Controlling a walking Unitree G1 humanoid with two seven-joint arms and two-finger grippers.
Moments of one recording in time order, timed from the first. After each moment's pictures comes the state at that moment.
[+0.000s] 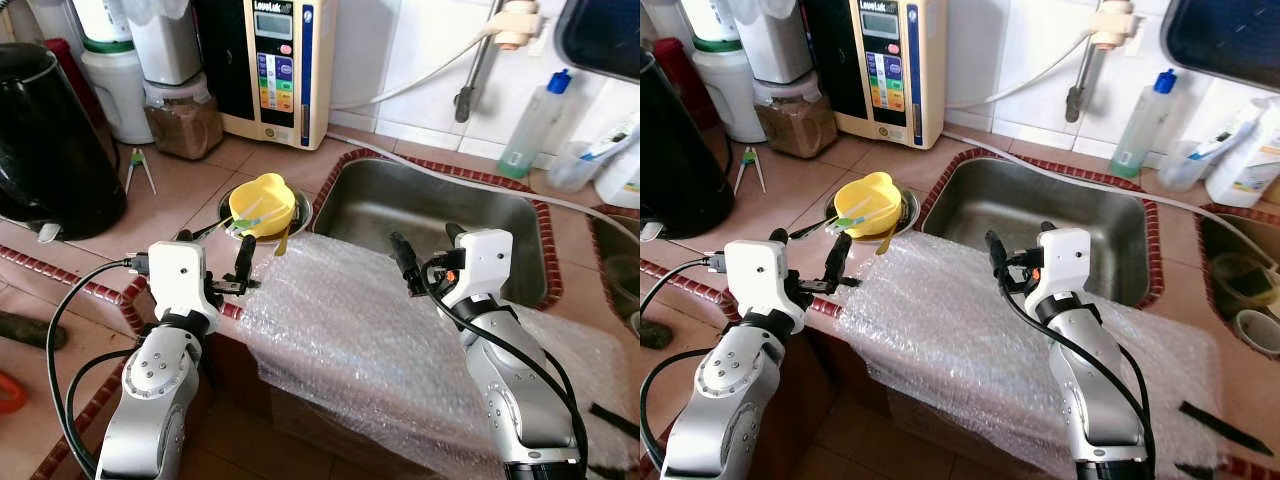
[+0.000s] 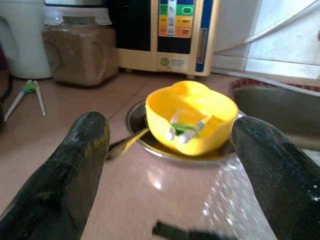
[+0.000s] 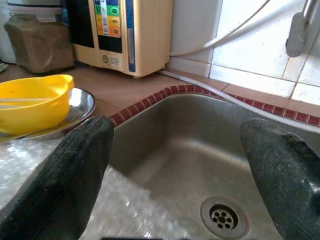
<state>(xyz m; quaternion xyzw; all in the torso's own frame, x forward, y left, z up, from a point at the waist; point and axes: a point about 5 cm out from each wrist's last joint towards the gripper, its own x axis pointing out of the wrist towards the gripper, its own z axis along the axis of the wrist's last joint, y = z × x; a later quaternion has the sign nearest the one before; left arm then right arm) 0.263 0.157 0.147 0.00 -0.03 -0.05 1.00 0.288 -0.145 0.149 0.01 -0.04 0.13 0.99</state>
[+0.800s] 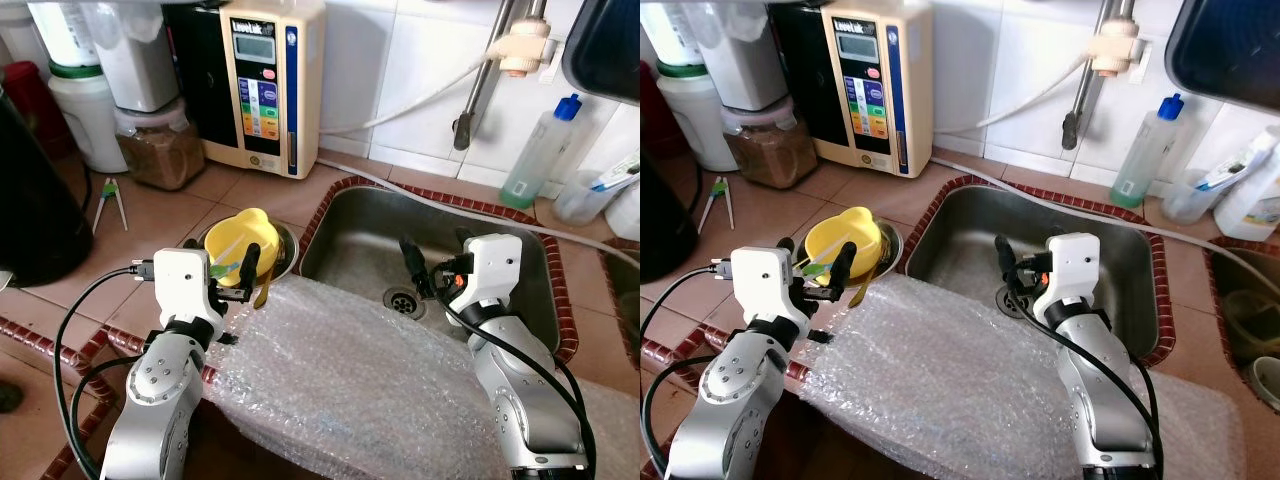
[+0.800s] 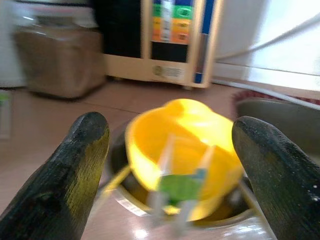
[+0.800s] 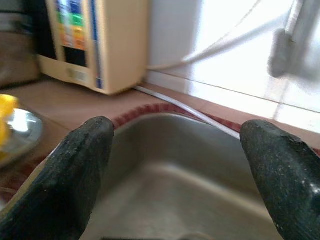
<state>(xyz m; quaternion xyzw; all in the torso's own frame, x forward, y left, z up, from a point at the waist) 0.258 0.156 0.140 -0.01 -0.01 -0.05 1.00 0.285 -0.150 0.144 0.00 -0.04 0.12 0.99</state>
